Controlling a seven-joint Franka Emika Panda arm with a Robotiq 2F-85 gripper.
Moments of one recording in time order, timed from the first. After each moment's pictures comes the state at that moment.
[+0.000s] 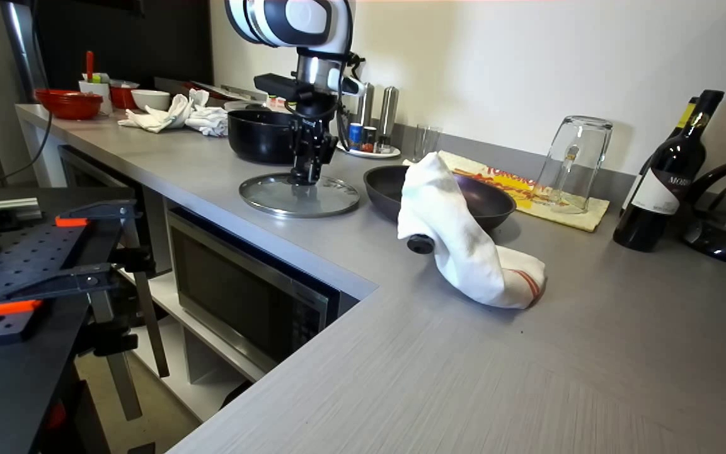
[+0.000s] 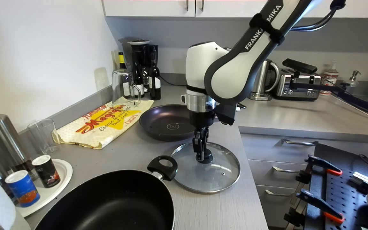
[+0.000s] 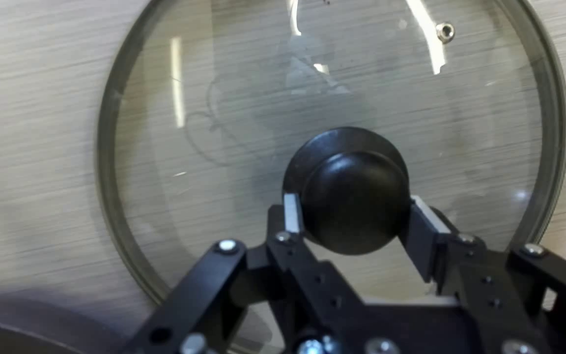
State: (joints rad) arm 0.11 0.38 0.15 -2.22 -0.06 2.54 -0.04
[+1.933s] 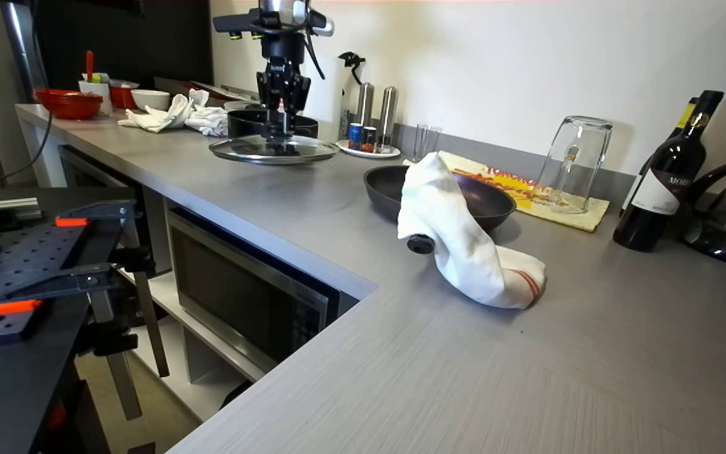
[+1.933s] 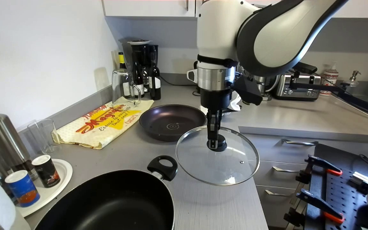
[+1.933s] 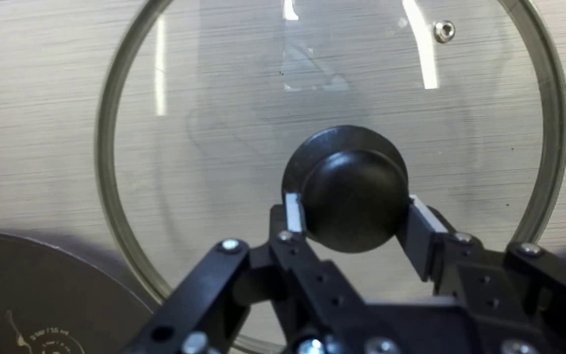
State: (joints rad) arm 0.20 0.08 0.17 -2.37 -0.14 2.42 0.04
